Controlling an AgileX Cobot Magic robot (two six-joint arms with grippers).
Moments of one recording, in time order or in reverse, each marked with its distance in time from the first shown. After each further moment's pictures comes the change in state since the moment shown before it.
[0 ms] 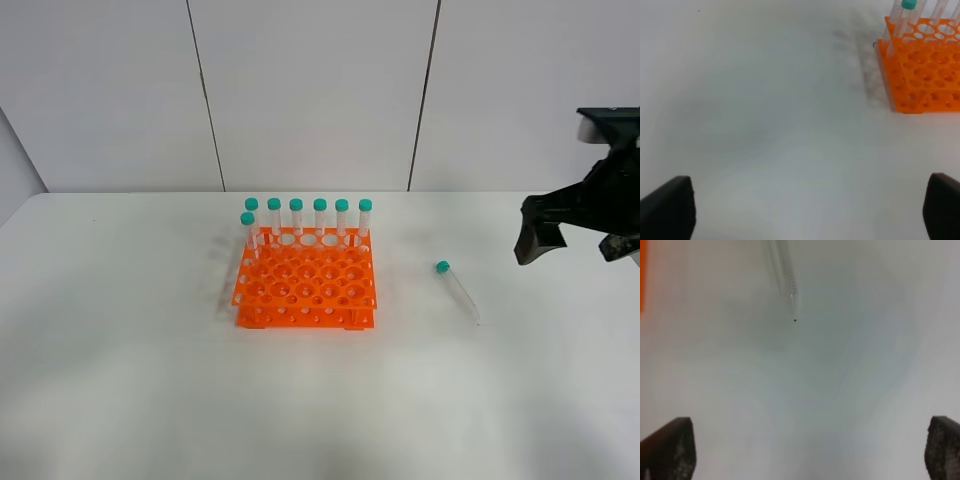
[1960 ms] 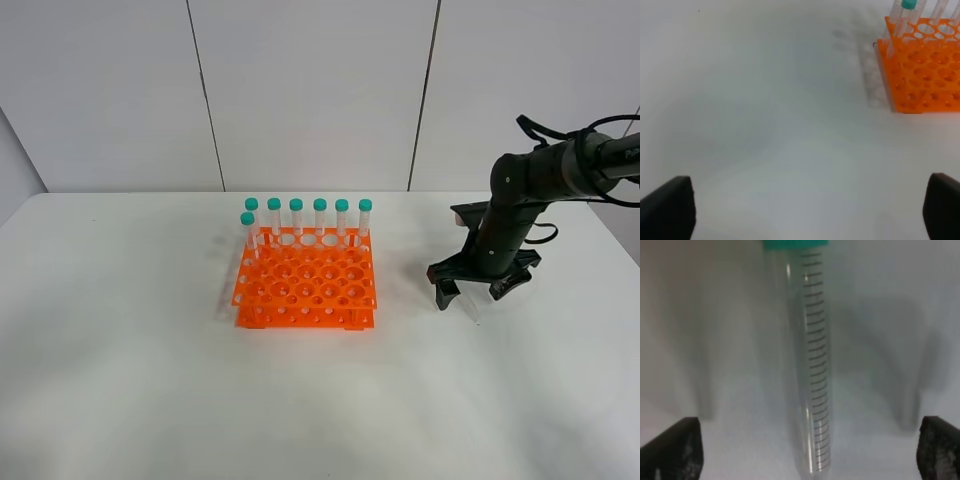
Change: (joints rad) left arm 0.000 0.000 0.000 0.000 0.000 0.000; right arm 0.064 0.677 -0.202 -0.021 -0.283 -0.060
